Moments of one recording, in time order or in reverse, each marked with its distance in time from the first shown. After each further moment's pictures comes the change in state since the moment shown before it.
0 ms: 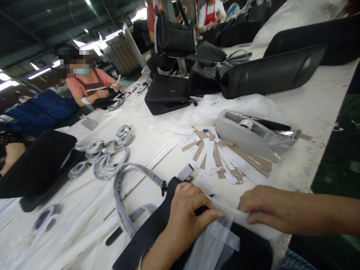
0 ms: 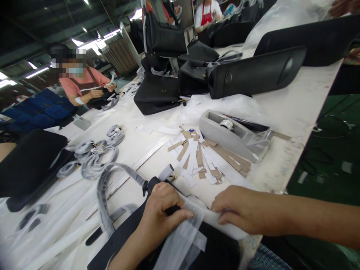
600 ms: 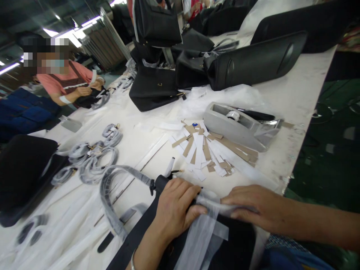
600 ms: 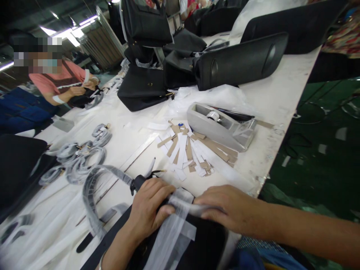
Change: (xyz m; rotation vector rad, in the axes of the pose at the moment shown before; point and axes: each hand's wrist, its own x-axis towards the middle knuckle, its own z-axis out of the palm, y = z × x) left_hand 0.002 -0.013 -0.007 0.233 -0.135 0.199; right_hand -0.009 0.001 0.034 0.044 0.136 -0.041
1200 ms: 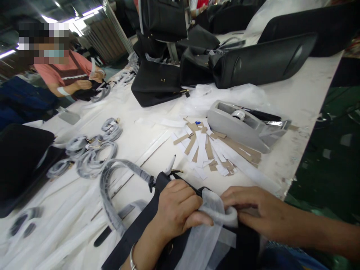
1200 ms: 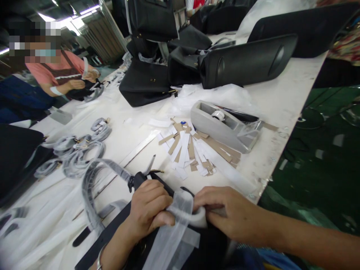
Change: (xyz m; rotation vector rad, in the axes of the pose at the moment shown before) left_hand 0.002 0.000 -0.001 -0.020 0.101 0.182; right_hand 0.007 -0.021 0.004 0.315 0.071 0.183
